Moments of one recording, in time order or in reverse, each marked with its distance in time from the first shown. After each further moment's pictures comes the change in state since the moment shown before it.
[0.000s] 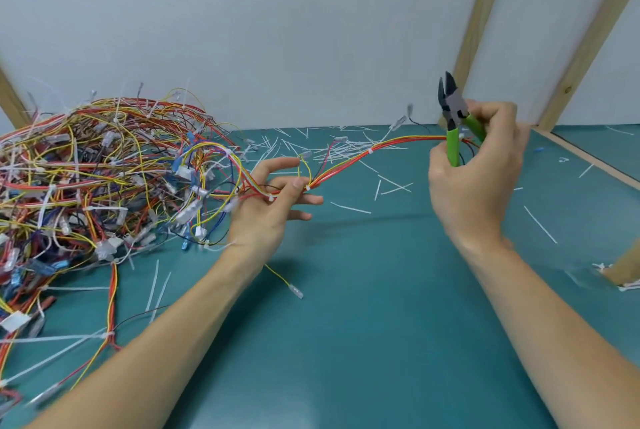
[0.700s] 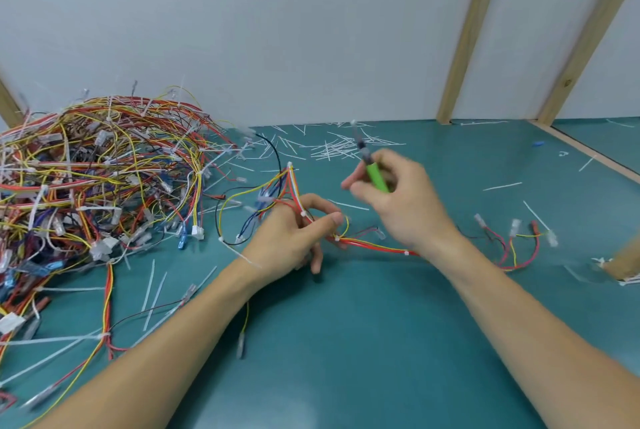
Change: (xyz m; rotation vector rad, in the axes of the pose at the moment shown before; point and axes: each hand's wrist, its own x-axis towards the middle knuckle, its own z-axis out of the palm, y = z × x) left_hand -0.013 -0.015 0.008 0.300 -0.386 -0.180; right_hand -0.030 -0.019 0.022 0.311 -0.710 0.316
